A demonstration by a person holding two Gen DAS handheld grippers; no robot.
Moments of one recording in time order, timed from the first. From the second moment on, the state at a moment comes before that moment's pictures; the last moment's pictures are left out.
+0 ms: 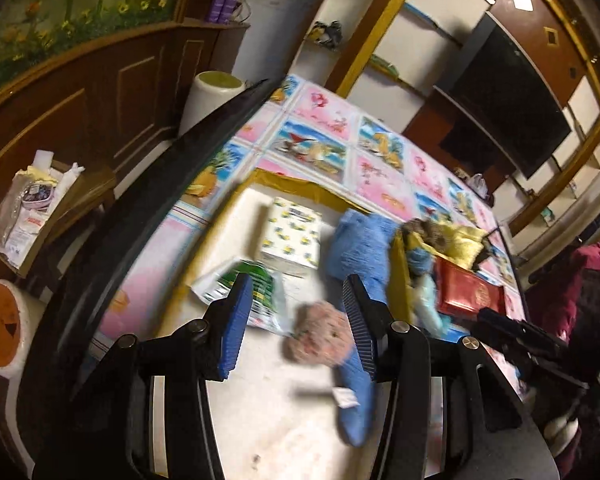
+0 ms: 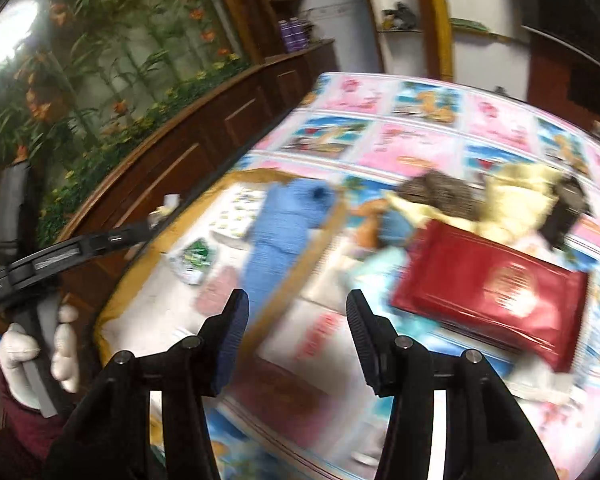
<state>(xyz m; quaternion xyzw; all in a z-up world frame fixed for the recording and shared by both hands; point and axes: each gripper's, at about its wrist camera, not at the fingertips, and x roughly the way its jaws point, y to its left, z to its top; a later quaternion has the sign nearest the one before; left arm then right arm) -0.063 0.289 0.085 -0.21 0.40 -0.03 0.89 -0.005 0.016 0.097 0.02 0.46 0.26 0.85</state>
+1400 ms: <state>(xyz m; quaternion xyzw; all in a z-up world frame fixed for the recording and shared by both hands) -0.112 0.181 0.071 -0.16 0.42 -0.12 0.88 -0.002 -0.027 0.055 -0.06 0.51 0.23 0.82</state>
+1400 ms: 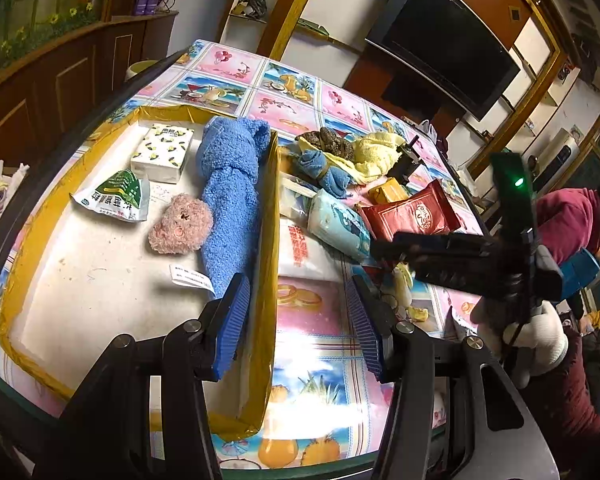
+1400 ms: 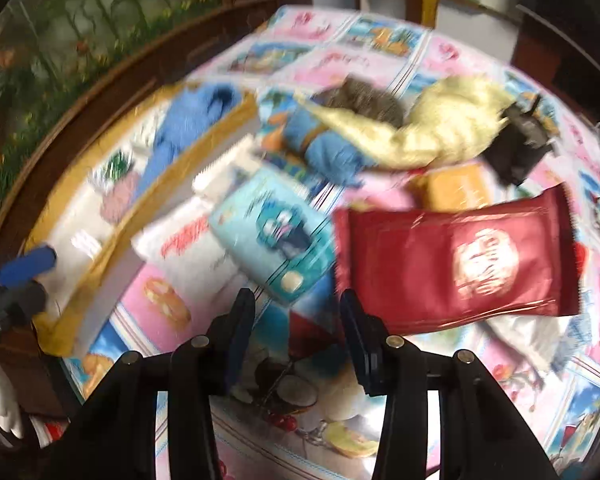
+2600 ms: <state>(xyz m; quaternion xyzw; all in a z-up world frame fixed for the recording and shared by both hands) -0.109 0.082 0.050 -0.02 0.47 -0.22 0.85 -0.109 -0.217 0.070 0.12 0.50 0.14 0.85</state>
